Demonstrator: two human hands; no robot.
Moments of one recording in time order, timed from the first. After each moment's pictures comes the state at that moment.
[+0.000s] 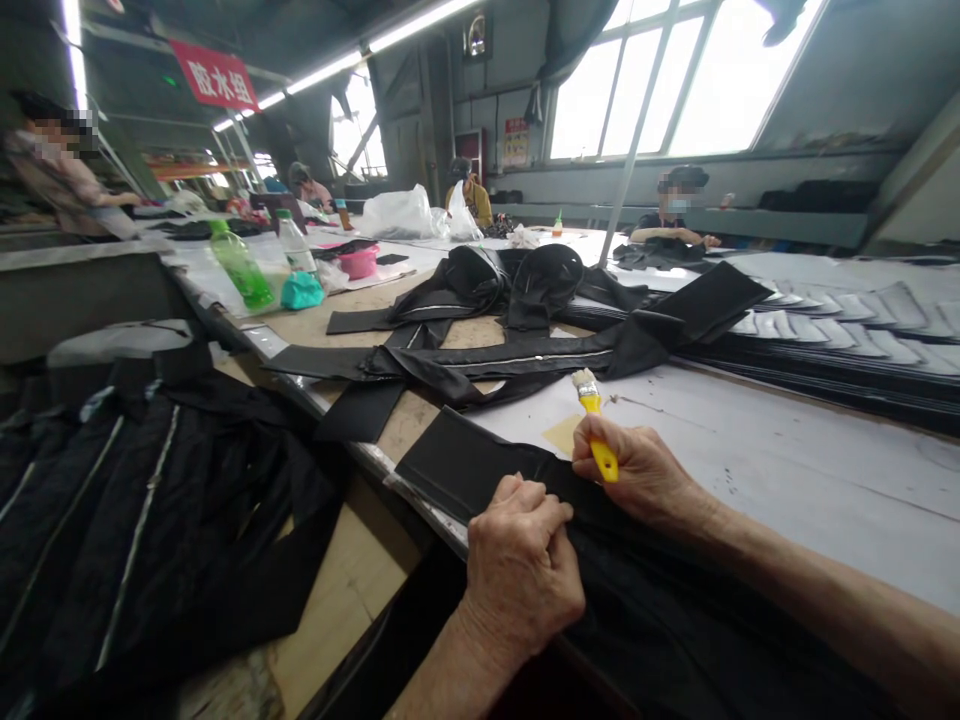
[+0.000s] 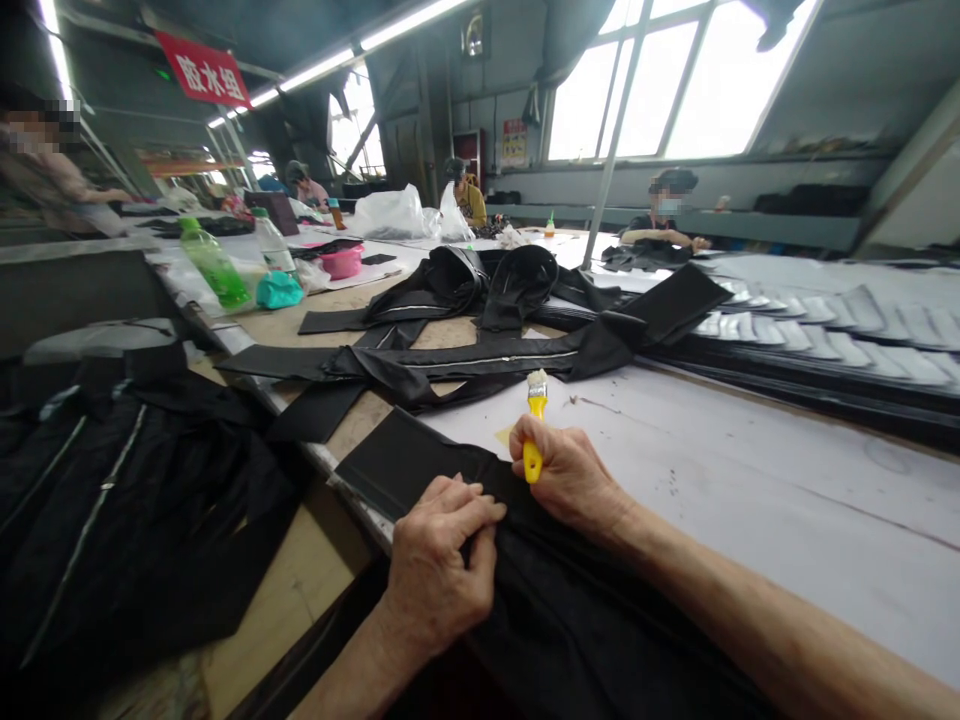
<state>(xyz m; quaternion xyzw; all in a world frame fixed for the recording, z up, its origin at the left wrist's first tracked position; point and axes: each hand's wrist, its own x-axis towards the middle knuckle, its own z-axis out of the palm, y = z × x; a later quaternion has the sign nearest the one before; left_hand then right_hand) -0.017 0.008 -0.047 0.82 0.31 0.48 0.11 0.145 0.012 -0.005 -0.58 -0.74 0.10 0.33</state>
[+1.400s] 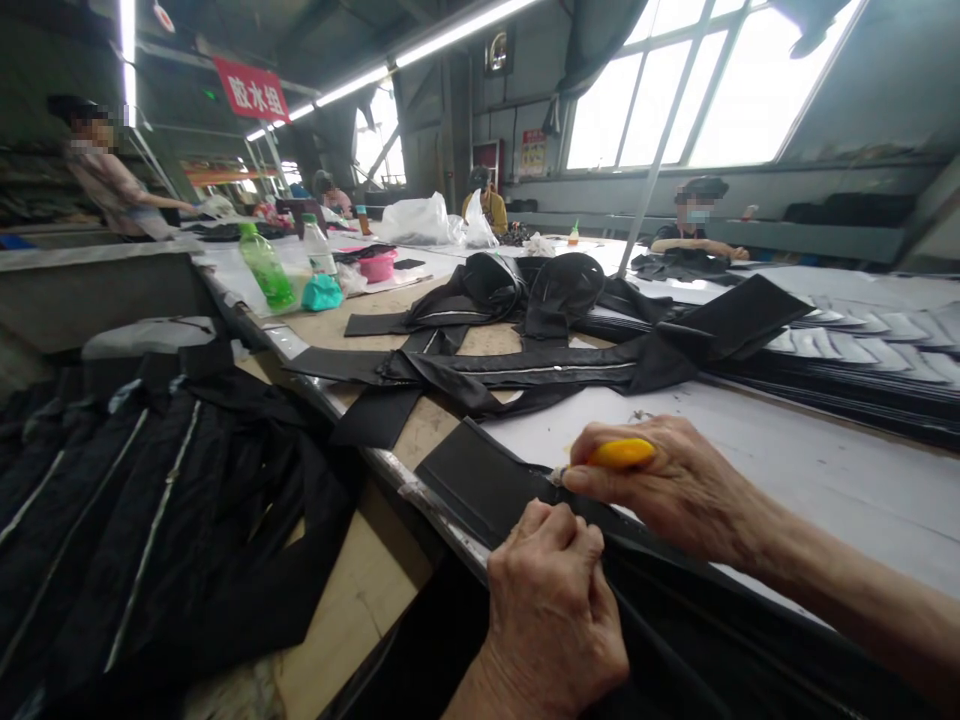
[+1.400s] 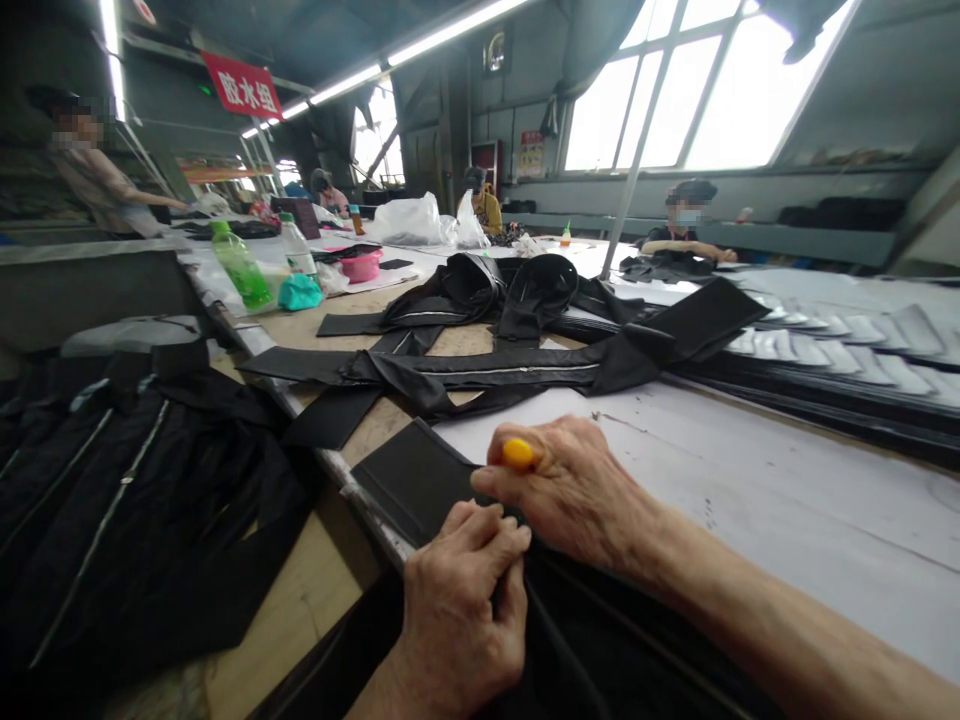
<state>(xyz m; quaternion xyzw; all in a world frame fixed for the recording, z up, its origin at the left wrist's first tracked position) -0.017 0.000 -0.047 0.81 0.33 0.46 0.14 0.109 0.014 0.060 -0.56 -0.79 0.08 0.22</state>
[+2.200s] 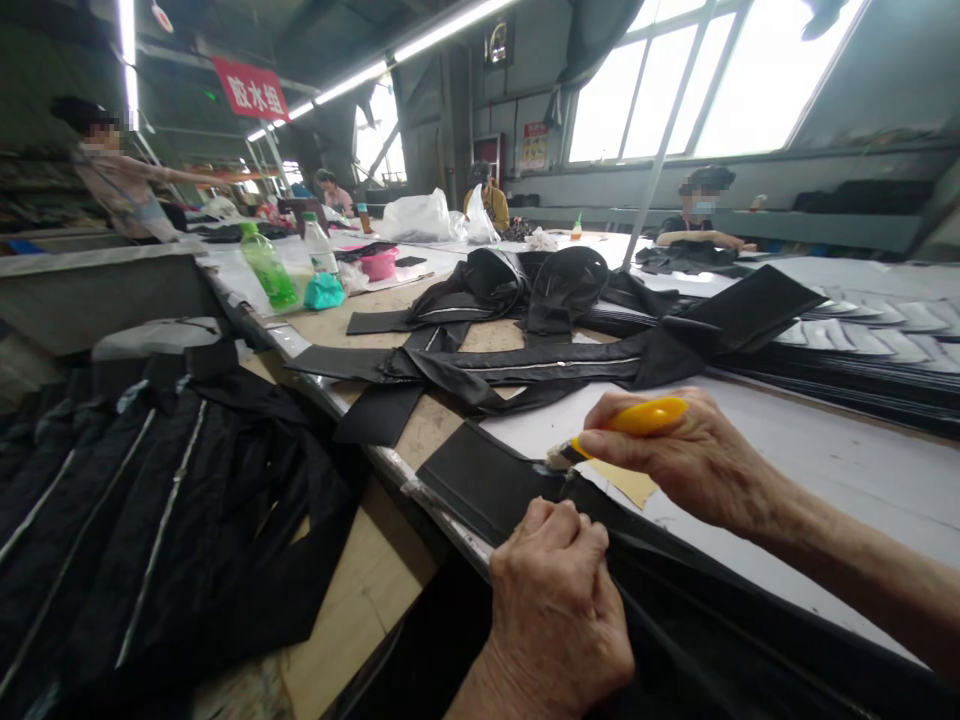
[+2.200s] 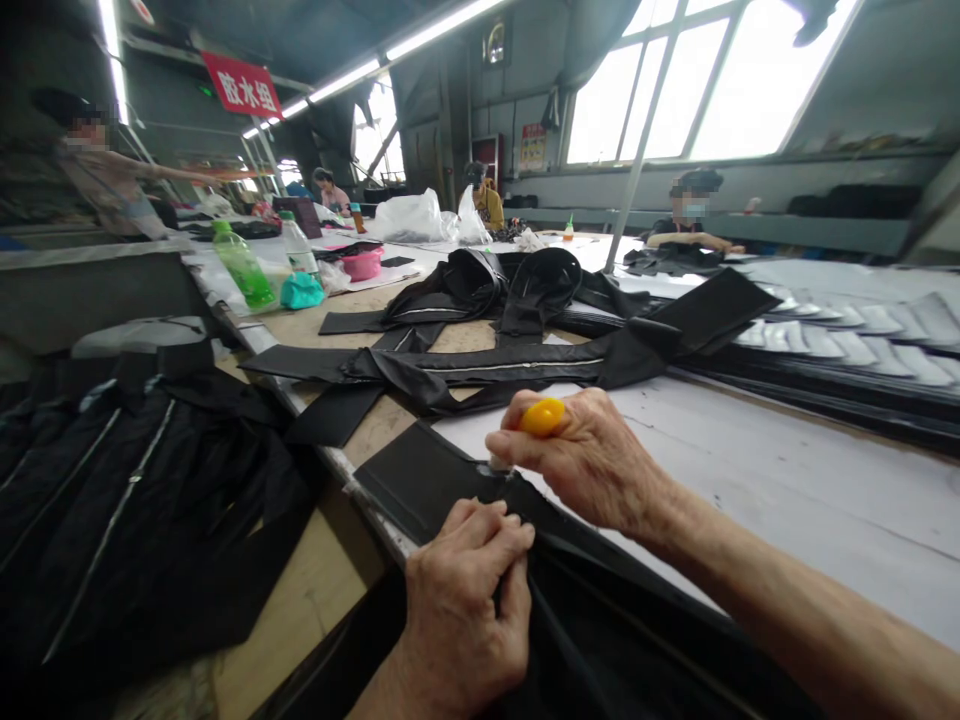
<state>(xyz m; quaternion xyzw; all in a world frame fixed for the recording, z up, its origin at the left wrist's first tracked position) -0.017 0.000 -0.052 0.81 0.32 0.47 0.14 0.118 0.019 0.061 -0.57 -0.76 0.15 0.29</state>
